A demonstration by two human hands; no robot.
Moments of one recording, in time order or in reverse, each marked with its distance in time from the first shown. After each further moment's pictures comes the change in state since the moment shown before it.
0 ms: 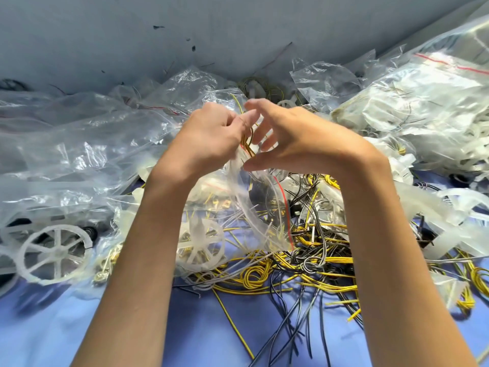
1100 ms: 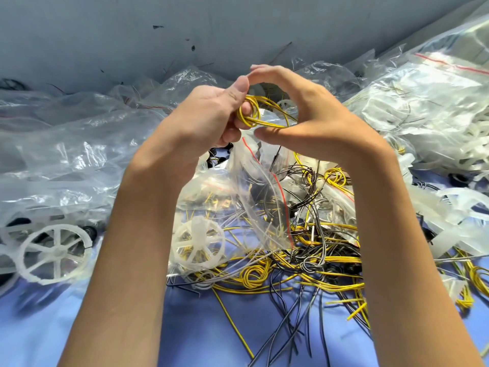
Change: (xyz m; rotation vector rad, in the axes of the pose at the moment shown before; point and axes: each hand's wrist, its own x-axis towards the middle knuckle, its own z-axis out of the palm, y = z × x) left_hand -0.009 0.022 -0.015 -0.592 -0.105 -0.078; right_hand -0.004 0.010 -0.012 0.170 0.240 -0.208
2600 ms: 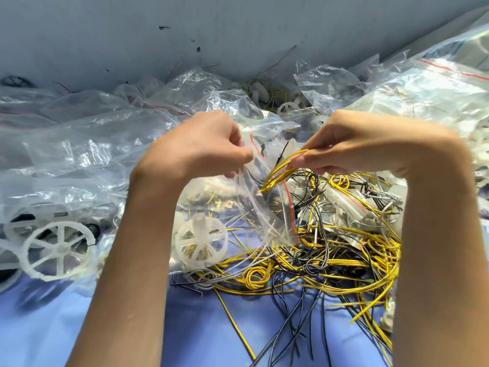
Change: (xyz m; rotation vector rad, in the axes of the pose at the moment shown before) left_hand -0.006 -0.009 -0.007 0.840 -0.013 -0.090; right_hand -0.022 0.005 -0.030 -0.101 -0.438 0.297
